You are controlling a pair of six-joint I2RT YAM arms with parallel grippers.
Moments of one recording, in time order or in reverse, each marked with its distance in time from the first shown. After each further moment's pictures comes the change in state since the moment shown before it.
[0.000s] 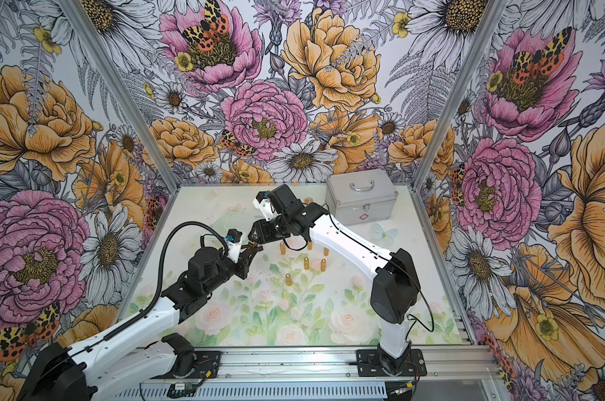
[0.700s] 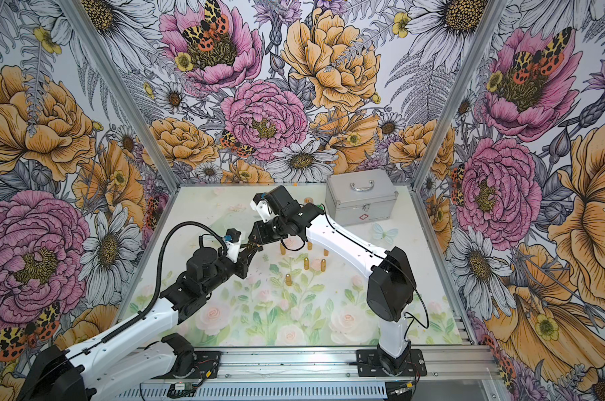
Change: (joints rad) left arm 0.000 -0.010 0.000 0.007 -0.001 0.001; right arm 0.011 0.026 0.019 0.000 -0.015 -0.002
